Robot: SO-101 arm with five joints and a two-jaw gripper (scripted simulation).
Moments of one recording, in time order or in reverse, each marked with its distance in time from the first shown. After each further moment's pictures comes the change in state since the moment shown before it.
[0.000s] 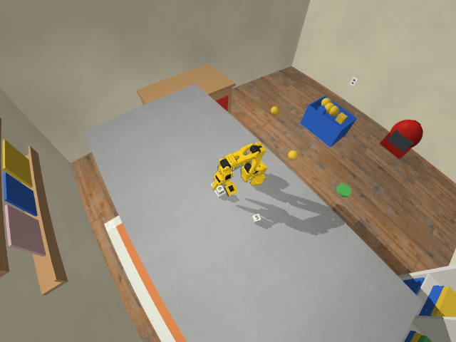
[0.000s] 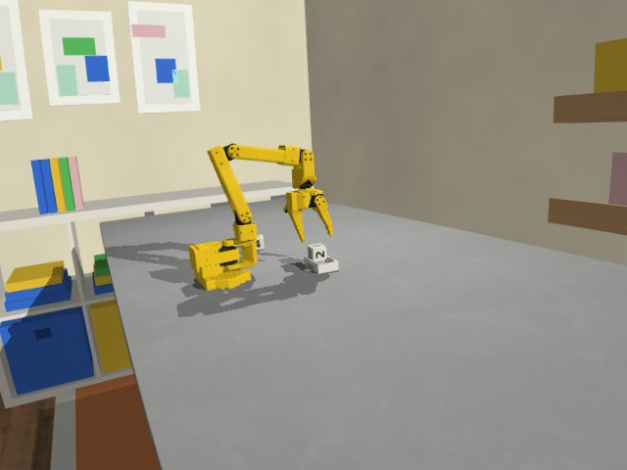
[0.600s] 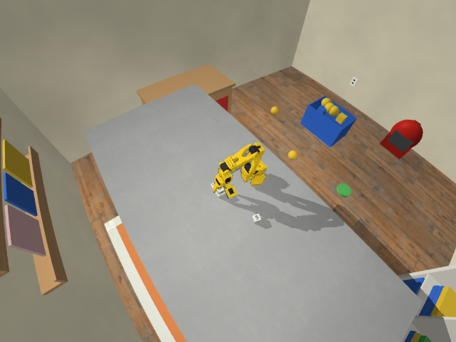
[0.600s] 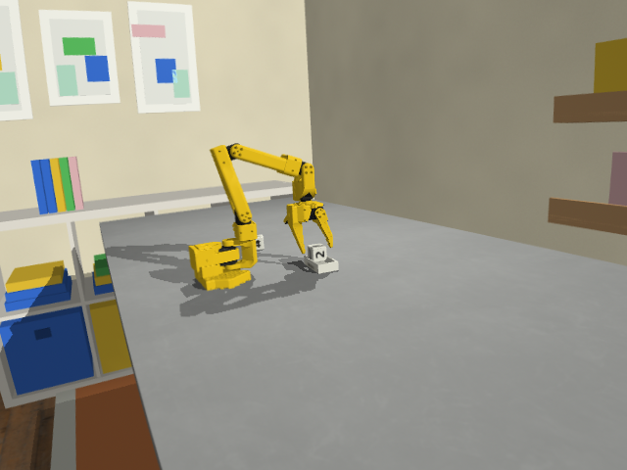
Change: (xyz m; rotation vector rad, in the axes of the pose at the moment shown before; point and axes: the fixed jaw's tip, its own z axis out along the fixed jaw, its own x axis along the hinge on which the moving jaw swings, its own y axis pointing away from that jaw) arm 0.000 0.001 0.024 -0.001 0.000 0.000
